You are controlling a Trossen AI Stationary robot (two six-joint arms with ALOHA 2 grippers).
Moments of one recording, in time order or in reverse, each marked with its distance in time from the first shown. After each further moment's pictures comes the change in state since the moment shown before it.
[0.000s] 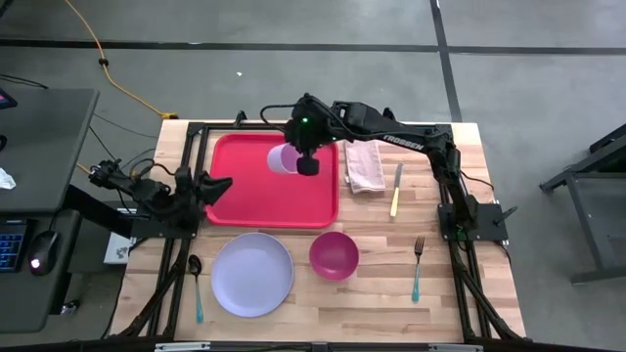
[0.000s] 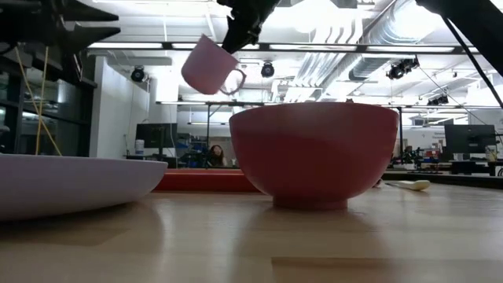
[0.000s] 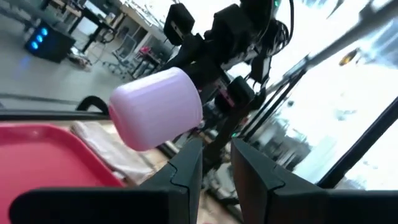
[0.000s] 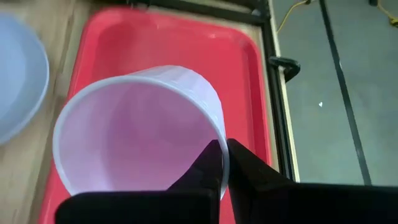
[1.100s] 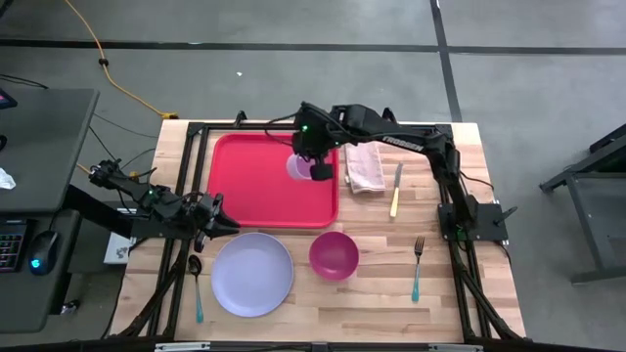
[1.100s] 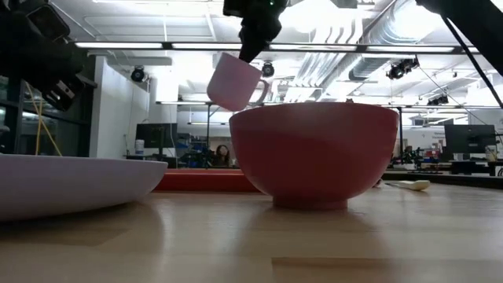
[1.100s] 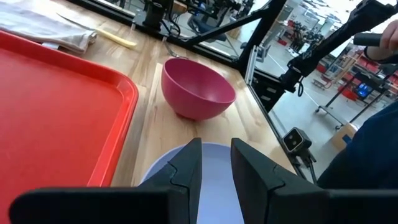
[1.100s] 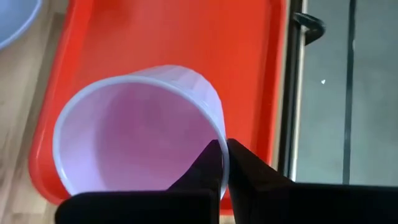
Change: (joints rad) left arm 0.000 0.000 0.002 -0.531 0.547 -0.002; right arm 0.009 0.002 0.001 -0.195 0.058 -0.156
